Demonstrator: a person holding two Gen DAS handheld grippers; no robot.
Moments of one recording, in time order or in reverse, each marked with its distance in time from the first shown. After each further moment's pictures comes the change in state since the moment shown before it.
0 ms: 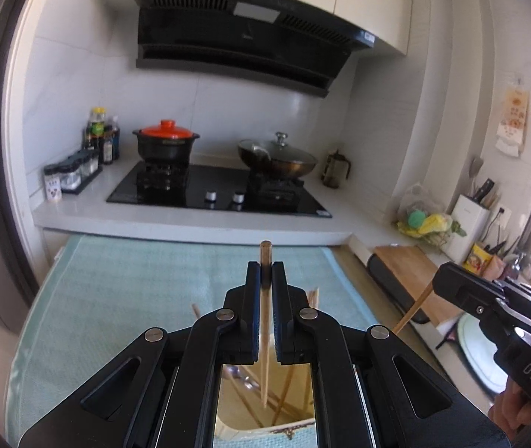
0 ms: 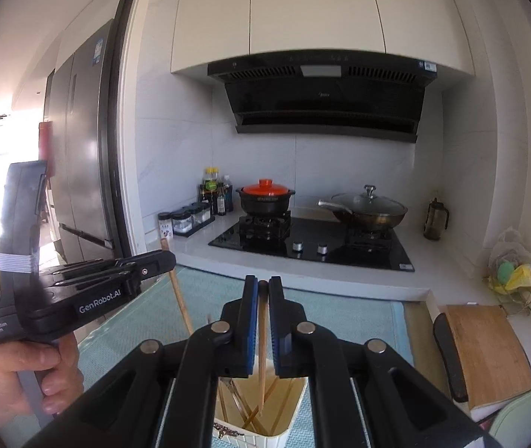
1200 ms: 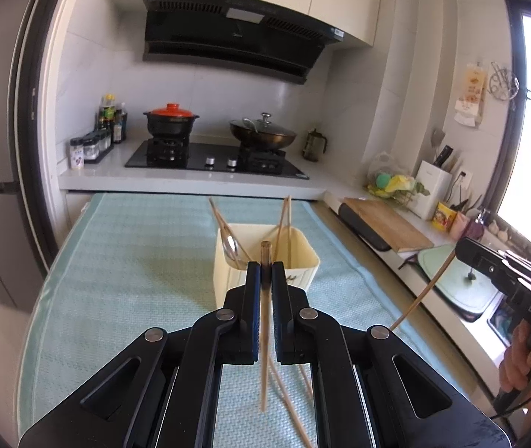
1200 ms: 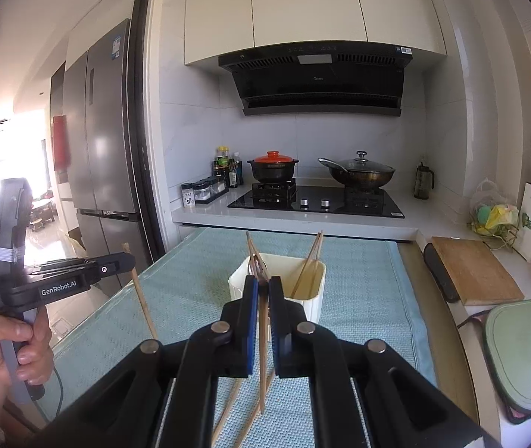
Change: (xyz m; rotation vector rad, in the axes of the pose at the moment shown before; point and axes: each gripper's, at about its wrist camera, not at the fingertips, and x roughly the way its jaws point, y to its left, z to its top) left arm -0.172 0.002 -0.099 0.029 0.008 -0.050; right arm -0.159 0.048 -0.097 0.025 -0.014 -0.012
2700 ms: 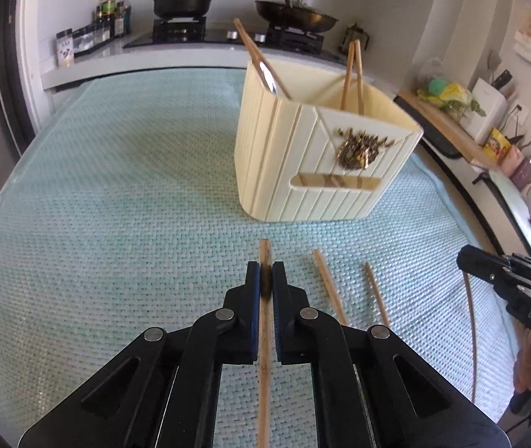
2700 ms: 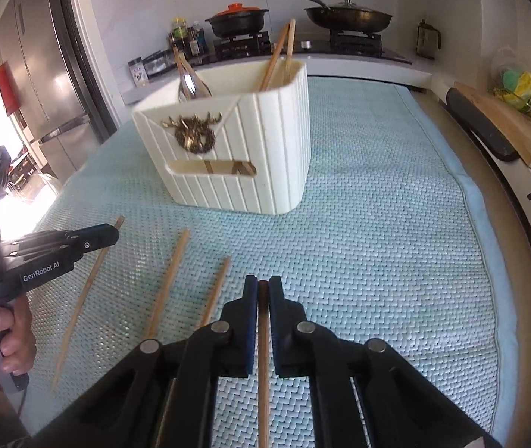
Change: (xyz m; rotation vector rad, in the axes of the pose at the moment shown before) left arm 0.148 0.047 -0.088 -0.041 0.364 0.073; right arm 0.168 -0.055 -0.120 0.139 0.458 -0.003
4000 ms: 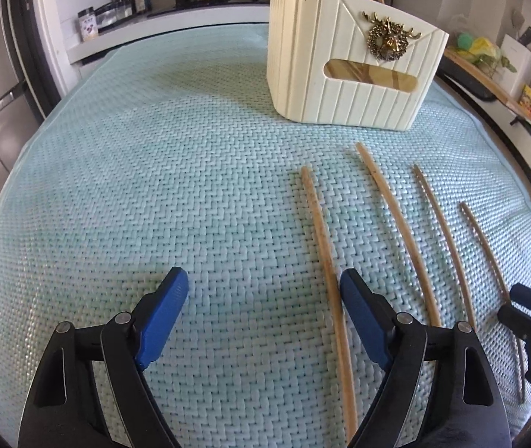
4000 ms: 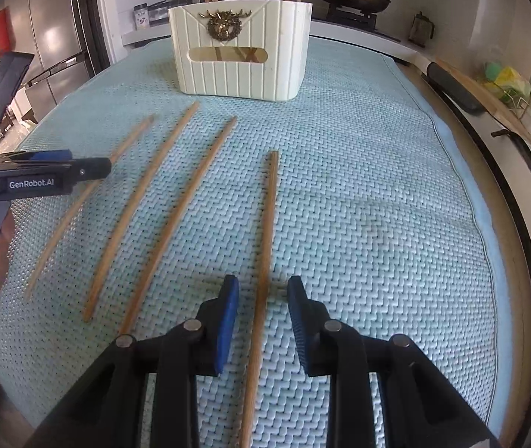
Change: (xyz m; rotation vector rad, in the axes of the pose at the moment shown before) left arm 0.027 -0.015 -0.087 0.026 0.123 0.175; right arm -0.009 0.025 -0.109 -0.093 0.157 -0.135
